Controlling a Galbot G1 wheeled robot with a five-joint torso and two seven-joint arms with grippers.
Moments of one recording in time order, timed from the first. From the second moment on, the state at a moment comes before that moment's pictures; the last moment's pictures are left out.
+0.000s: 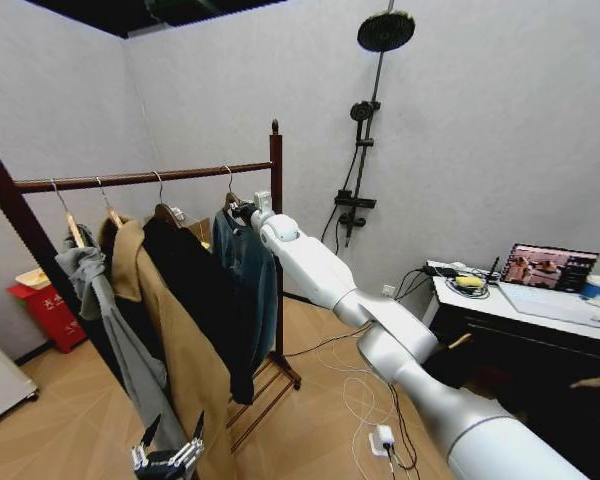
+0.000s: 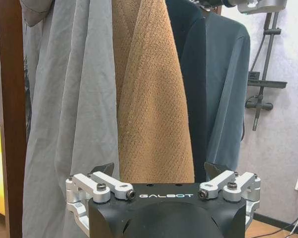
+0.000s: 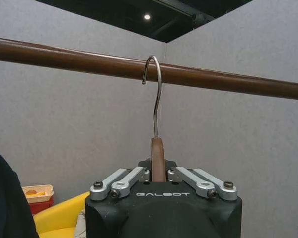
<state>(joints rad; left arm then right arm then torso) 1.86 -1.52 -0.65 -2.22 -0.22 -0.12 0.14 0.33 1.61 -0.26 0.74 0.68 -0.18 -0.05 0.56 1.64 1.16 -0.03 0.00</state>
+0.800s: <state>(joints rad) 1.86 -1.52 -0.65 -2.22 -0.22 -0.12 0.14 0.29 1.61 -0.24 0.94 0.68 -0.19 0.00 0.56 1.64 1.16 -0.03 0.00</state>
